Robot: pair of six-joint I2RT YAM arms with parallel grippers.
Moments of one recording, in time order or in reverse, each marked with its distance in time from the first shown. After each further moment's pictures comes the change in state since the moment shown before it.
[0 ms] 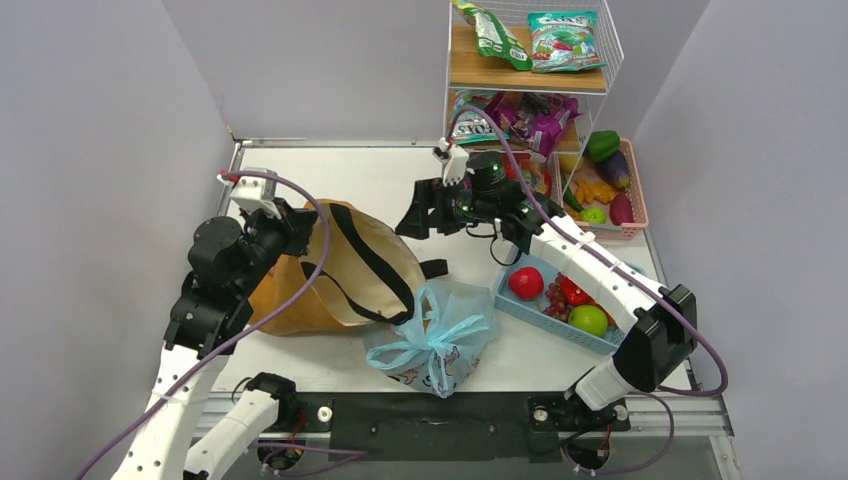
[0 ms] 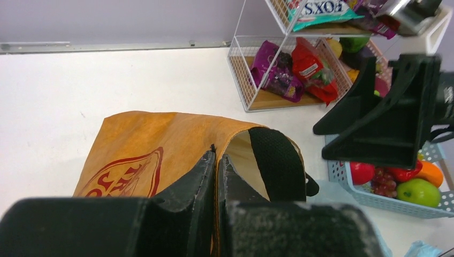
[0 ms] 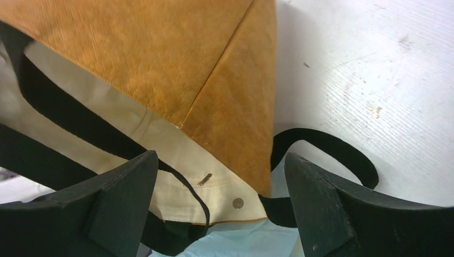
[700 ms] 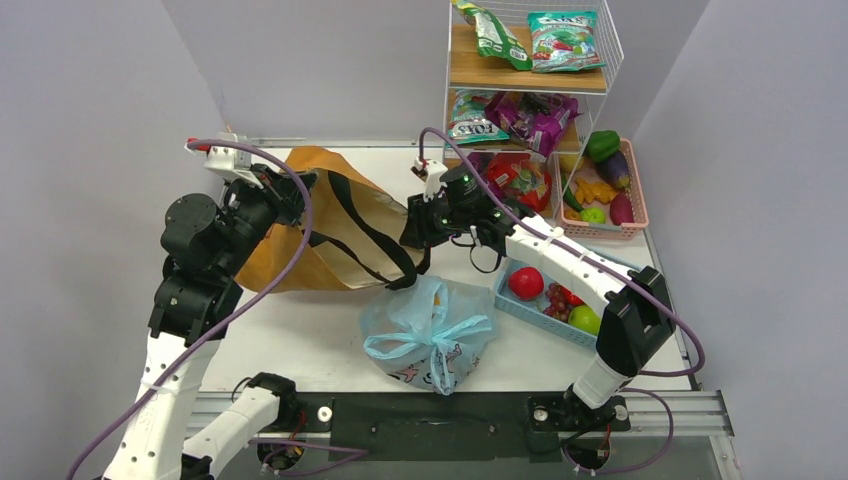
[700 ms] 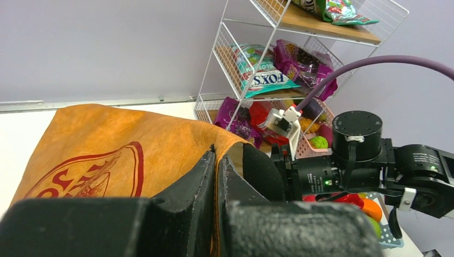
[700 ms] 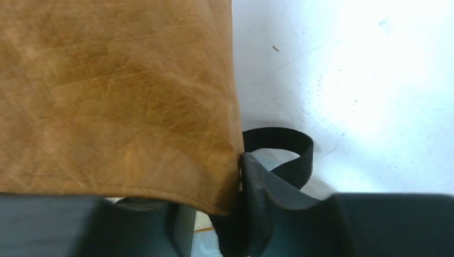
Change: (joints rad) left arm 0.014 0.113 0.223 0.074 0.068 -0.097; right arm 0.074 0.110 -0.004 -0.001 0.123 -0.129
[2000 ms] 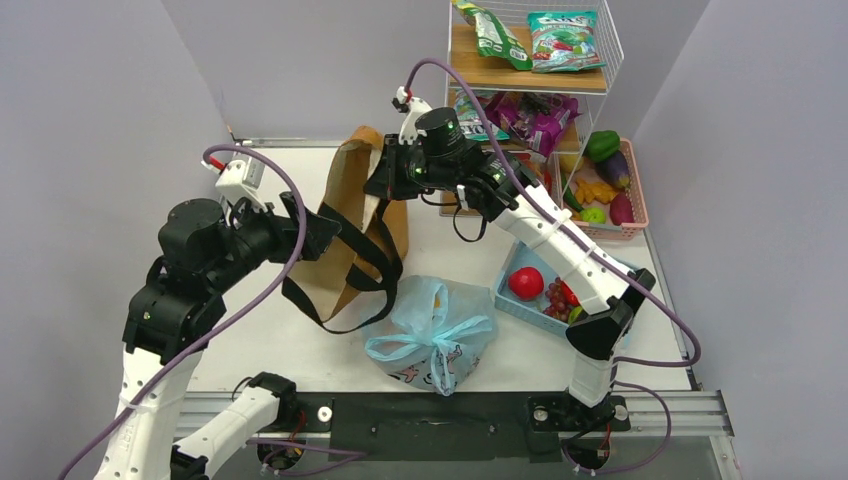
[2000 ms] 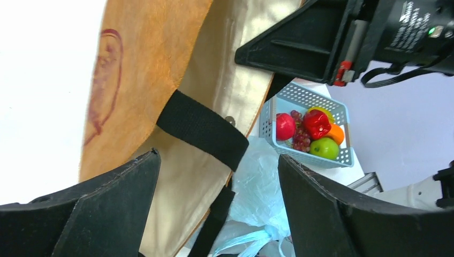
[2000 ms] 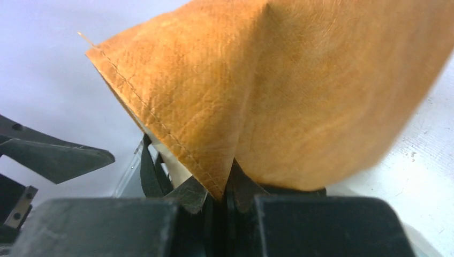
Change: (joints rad) left arm -0.047 0.014 0.163 -0.492 0.050 -0.129; right arm 0.114 0.176 0.716 -0.352 0.150 0.255
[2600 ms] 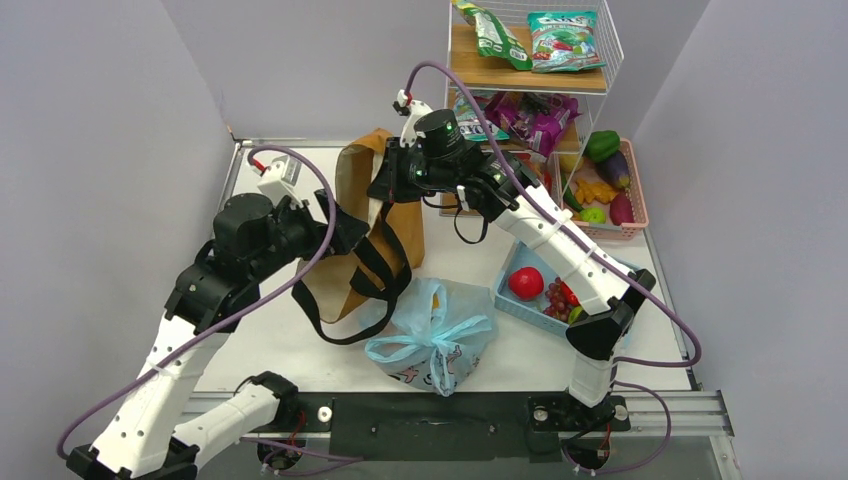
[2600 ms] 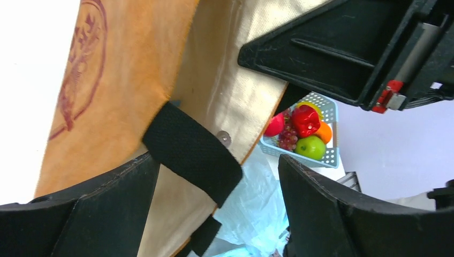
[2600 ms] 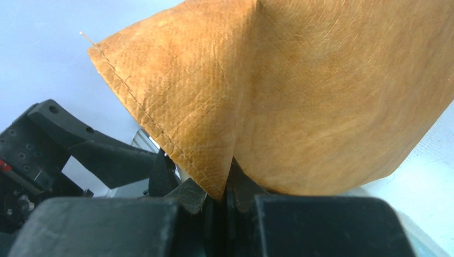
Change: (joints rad) left arm -0.129 0.039 -0.153 0.145 -0.083 -0.113; right arm 0.014 -0.002 0.024 -0.055 0.027 -0.004
